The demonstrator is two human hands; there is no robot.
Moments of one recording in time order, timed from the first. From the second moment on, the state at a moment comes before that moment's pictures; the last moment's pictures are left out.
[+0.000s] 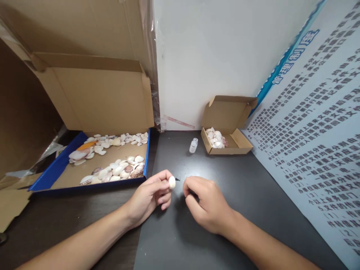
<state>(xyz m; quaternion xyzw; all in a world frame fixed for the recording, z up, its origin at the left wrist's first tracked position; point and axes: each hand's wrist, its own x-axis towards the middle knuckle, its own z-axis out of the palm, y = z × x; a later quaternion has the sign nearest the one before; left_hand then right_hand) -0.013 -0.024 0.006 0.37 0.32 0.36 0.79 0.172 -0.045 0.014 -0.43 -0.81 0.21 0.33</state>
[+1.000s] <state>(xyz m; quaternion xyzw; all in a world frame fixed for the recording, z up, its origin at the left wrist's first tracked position) -0.011 -0.026 0.009 0.37 0.33 0.34 0.80 0.175 -0.040 0.010 -0.43 -0.72 0.36 0.41</state>
